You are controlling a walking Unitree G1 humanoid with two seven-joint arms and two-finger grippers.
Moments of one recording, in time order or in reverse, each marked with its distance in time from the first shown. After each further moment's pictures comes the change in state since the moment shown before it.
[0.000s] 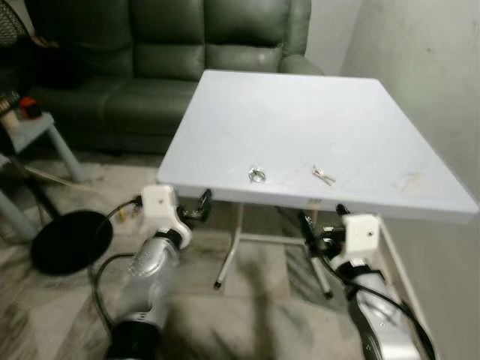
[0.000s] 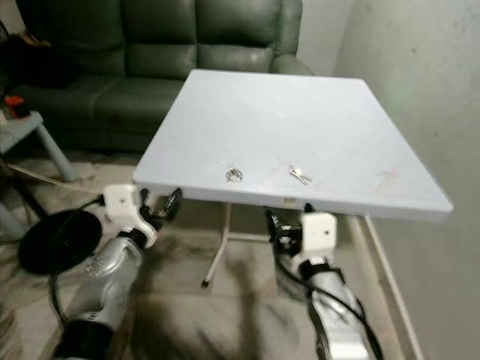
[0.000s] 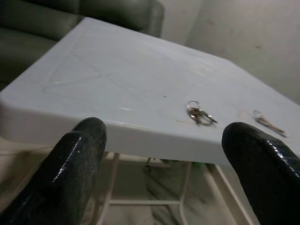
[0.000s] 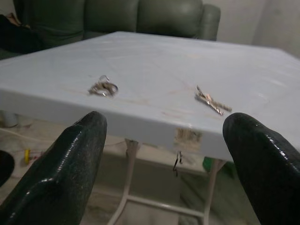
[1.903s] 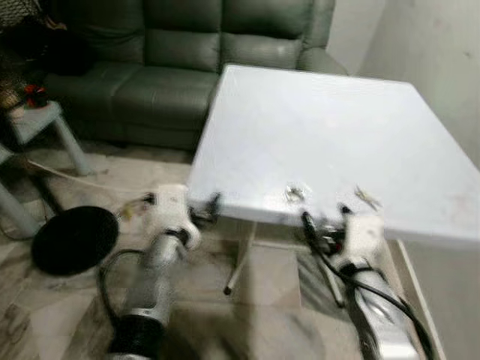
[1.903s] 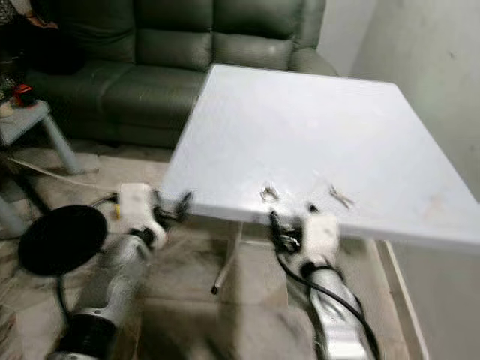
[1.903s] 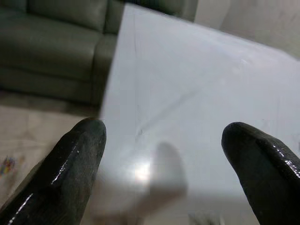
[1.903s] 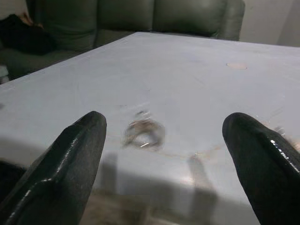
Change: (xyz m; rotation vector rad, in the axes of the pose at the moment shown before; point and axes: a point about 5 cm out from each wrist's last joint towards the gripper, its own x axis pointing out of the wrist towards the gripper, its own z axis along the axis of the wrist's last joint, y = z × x) left arm 0.001 0.020 0.006 0.056 0.037 0.095; right arm 0.008 0.020 0.005 0.034 -0.025 0.054
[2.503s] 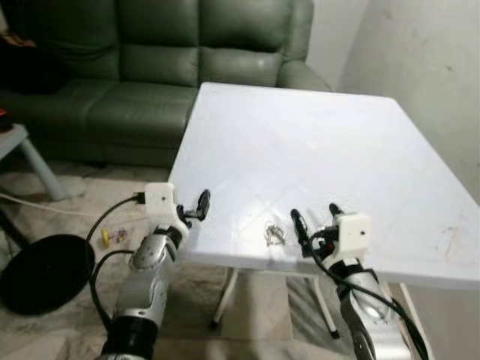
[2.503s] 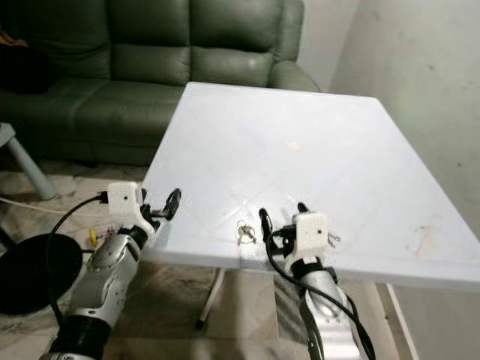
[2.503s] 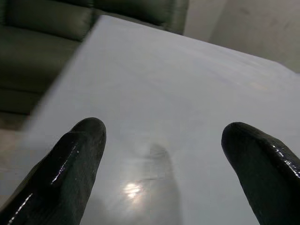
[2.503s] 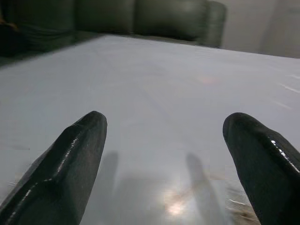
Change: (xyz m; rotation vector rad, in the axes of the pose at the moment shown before) left arm 0.002 -0.011 0.000 0.005 -0.017 -0.015; right arm 0.002 -0.009 0.002 -0.030 0.007 -0.047
